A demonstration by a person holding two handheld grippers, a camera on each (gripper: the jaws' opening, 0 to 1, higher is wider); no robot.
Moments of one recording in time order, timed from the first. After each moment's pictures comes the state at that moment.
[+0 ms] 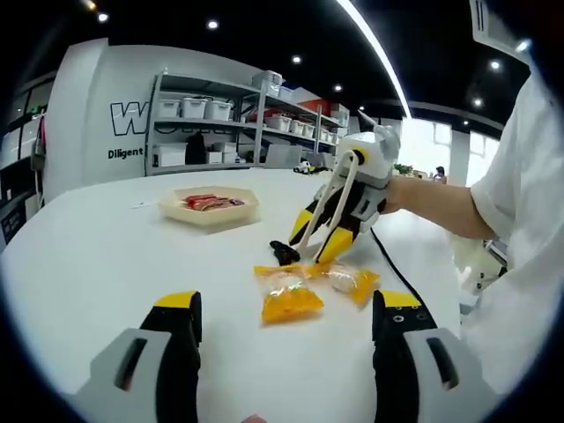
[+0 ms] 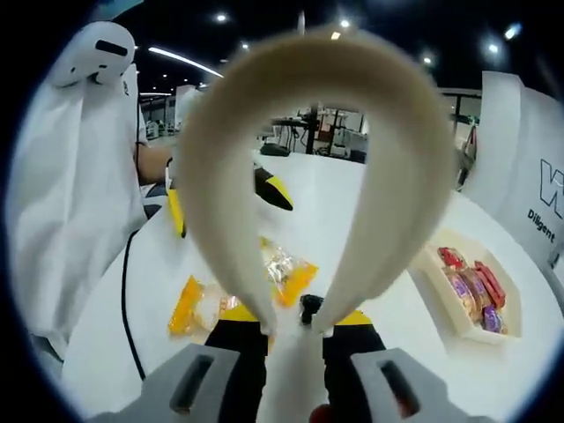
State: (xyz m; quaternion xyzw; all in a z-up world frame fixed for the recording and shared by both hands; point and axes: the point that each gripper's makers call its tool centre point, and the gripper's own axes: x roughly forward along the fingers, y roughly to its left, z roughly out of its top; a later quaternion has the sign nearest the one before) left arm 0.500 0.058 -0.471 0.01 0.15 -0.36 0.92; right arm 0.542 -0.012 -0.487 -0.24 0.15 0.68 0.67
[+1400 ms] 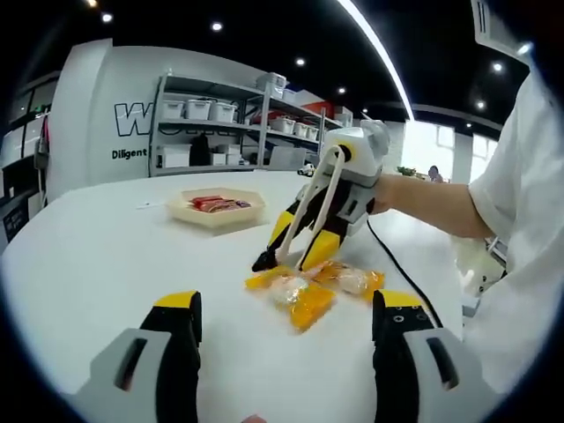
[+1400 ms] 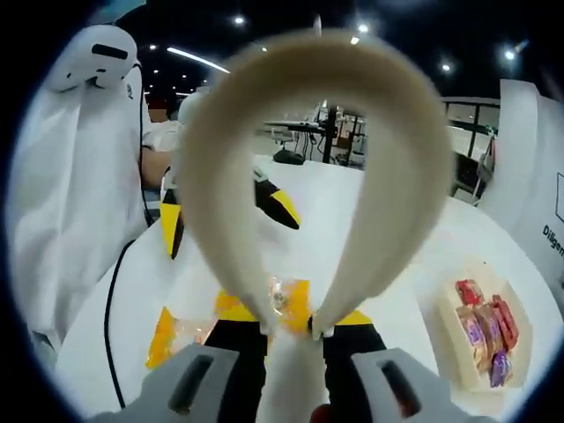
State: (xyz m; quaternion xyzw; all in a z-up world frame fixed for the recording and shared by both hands) left arm 0.504 0.066 -0.469 0.00 0.15 -0.35 0.92; right arm 0.547 0.029 -0.479 -0.24 0.13 0.72 0.64
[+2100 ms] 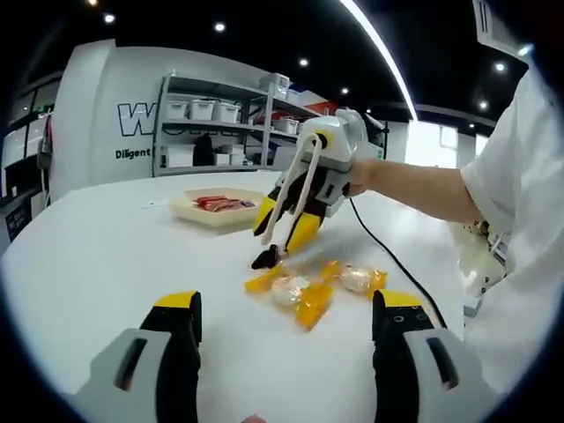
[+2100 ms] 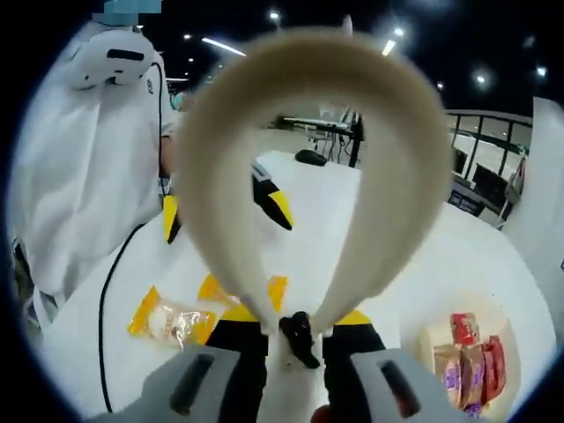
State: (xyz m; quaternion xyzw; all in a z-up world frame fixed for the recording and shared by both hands) left arm 0.503 0.070 -0.469 0.00 0.15 -0.34 0.93; right arm 0.567 0.033 -0.473 -0.28 0.11 0.77 0.56
